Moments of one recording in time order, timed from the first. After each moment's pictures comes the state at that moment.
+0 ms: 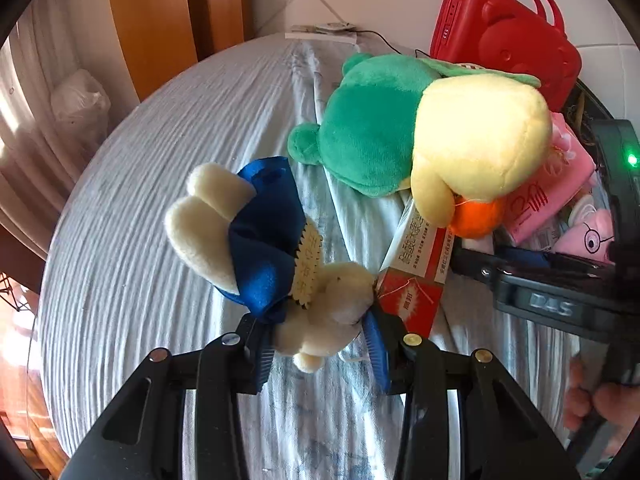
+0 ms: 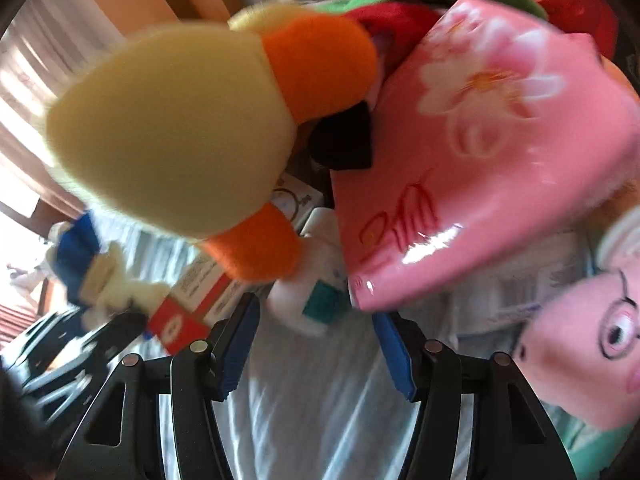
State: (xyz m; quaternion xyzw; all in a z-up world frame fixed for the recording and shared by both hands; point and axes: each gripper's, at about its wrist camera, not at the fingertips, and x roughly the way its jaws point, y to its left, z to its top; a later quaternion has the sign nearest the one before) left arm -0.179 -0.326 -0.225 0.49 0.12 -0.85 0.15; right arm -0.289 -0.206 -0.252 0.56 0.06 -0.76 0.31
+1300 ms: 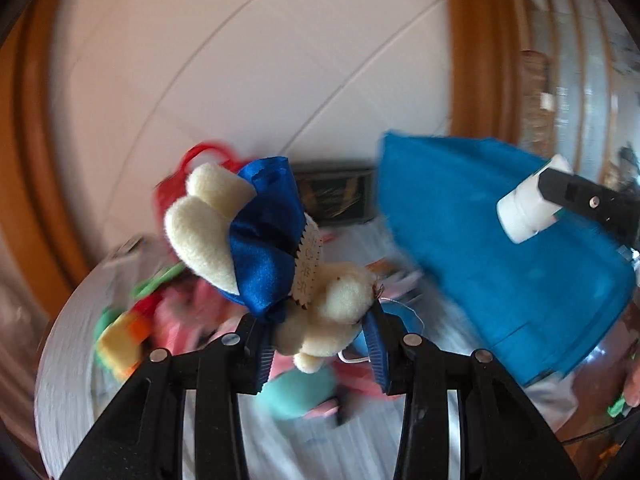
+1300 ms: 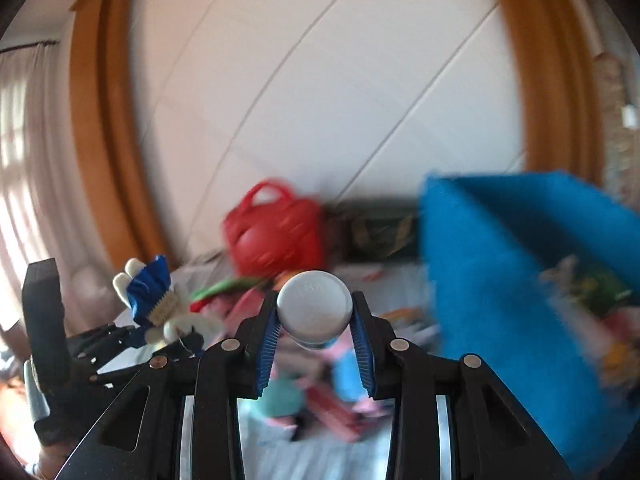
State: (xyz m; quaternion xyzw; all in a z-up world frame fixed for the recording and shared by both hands) left arm -0.141 0.048 -0.004 0.26 -0.04 -0.96 -0.10; right arm -0.120 0.216 0.051 0.20 -0.04 -0.97 0.15
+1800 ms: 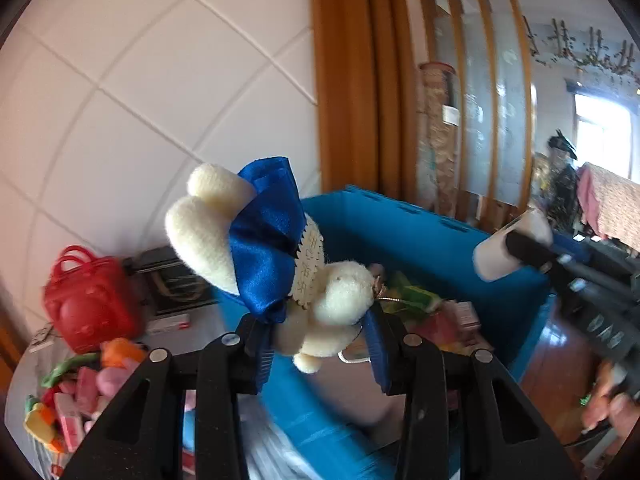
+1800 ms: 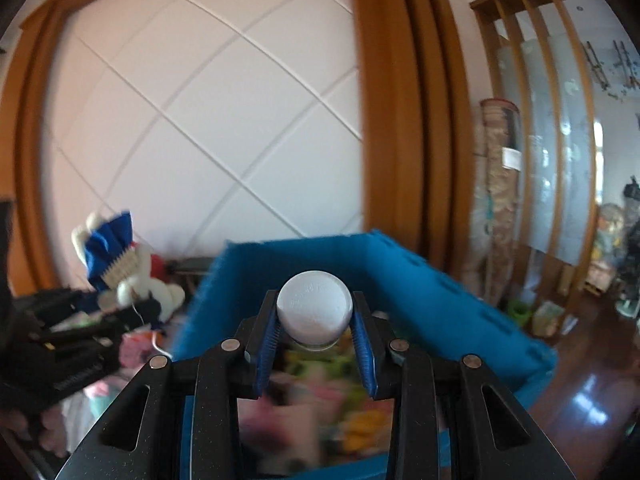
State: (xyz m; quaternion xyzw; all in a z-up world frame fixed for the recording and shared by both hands) left arm -0.149 0.309 0.079 0.20 -0.07 -0.95 -0.23; right arm -0.101 0.453 0.100 0.15 -0.01 -0.99 -0.03
